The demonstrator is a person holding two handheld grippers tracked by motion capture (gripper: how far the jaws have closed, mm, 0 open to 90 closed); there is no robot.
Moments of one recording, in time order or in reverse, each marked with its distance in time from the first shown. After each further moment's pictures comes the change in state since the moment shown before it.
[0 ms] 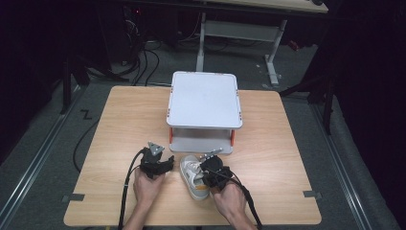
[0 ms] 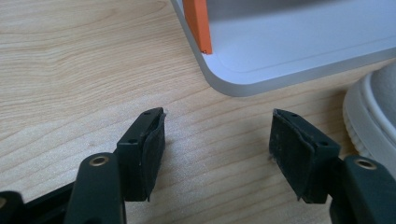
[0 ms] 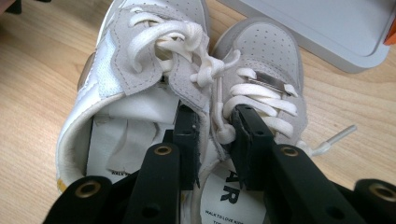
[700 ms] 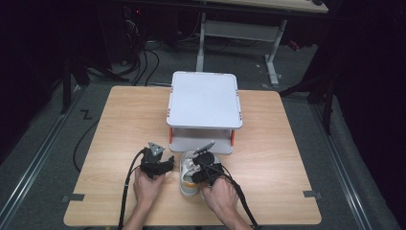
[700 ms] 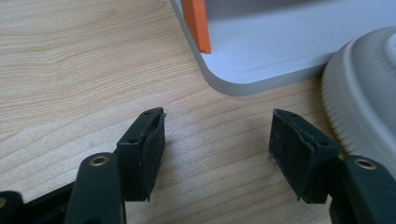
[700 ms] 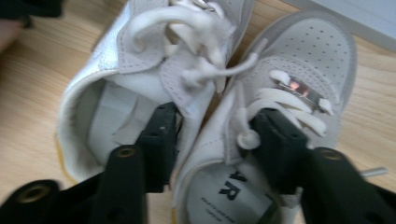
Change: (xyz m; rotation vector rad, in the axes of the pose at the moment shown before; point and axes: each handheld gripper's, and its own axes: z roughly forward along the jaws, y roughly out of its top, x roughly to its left) left arm -0.001 0.000 0.000 0.003 0.006 0.005; right arm 0.015 0.023 0.011 0.146 0.015 0.093
